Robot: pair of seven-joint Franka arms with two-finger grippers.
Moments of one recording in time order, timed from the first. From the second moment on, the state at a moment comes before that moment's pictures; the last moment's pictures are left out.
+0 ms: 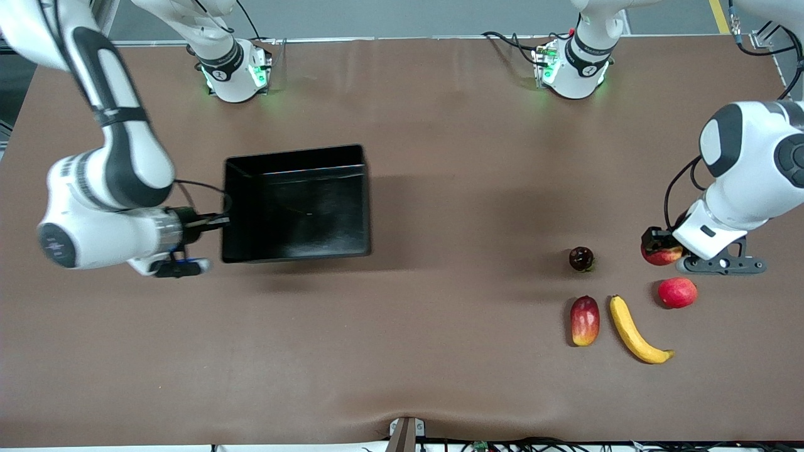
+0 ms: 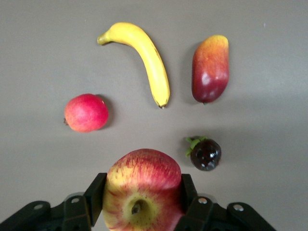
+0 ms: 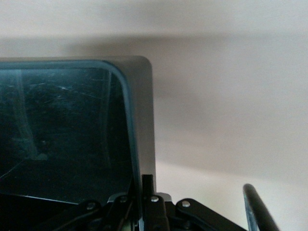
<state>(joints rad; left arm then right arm) 0.16 0.20 -0.20 -1.86 0.14 2.10 -0.05 -0.08 0.43 0.27 -1.64 0.25 1.65 0.10</state>
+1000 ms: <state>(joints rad) 0.16 0.16 -0.39 -1.85 0.11 1.95 -0.33 0.31 0.61 0.27 -1.67 0.26 2.14 0.41</state>
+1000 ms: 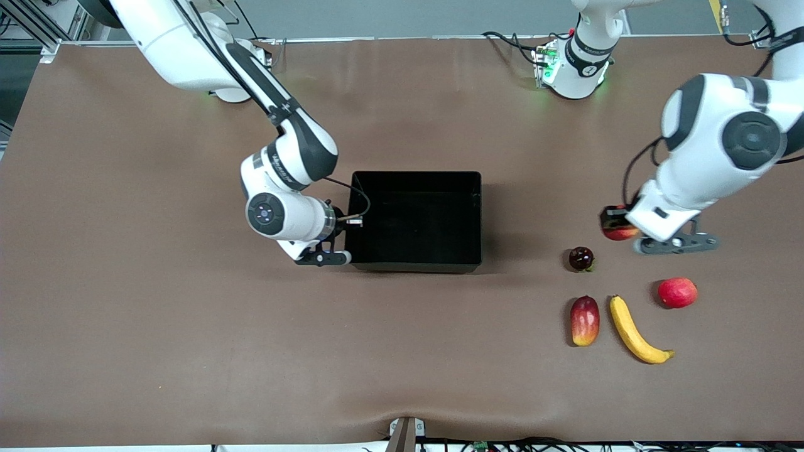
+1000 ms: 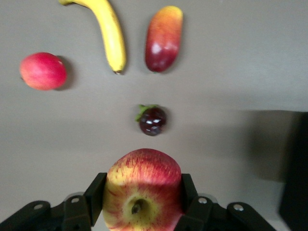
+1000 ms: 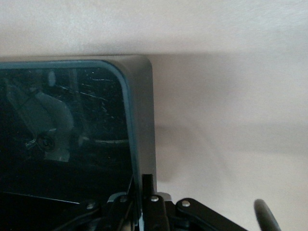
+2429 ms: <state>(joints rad) -0.21 0.51 -0.59 -1.87 0.47 2.30 -1.24 0.06 0.49 0.24 -1.30 0.23 1.48 0.39</state>
